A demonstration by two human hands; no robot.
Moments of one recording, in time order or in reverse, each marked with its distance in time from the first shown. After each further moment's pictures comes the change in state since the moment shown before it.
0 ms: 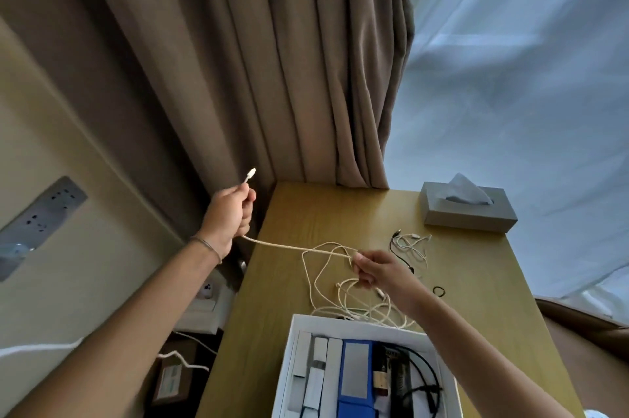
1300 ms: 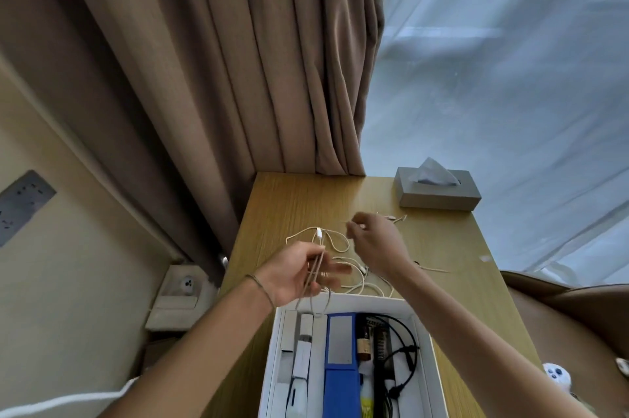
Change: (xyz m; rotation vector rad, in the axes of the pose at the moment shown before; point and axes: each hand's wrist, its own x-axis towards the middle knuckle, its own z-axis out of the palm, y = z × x) left_hand -0.105 -0.055 0.073 -0.015 -0.614 -0.579; right_hand -0.039 -0.045 0.032 -0.798 0.488 -0.067
